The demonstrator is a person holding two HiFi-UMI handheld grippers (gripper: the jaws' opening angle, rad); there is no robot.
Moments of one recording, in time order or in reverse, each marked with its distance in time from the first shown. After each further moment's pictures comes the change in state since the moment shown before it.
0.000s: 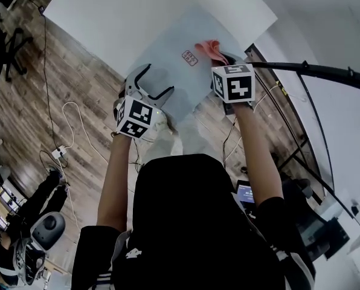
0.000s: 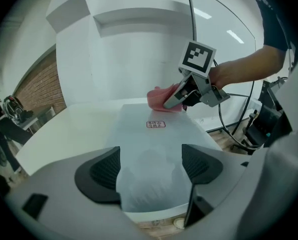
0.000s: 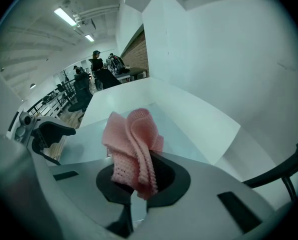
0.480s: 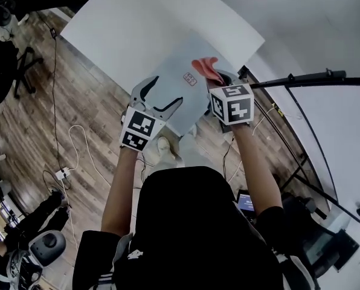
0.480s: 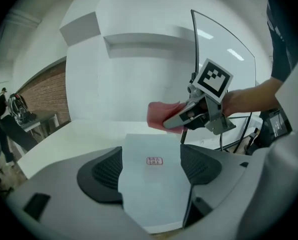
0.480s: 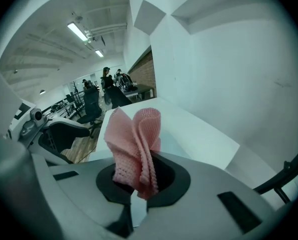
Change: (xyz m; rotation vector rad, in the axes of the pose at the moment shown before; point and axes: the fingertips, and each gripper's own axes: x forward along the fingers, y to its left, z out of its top) left arm -0.058 0.004 0.099 -0.040 -0.204 0.004; right arm -0.069 0.039 0.053 -0.028 -0.174 0.058
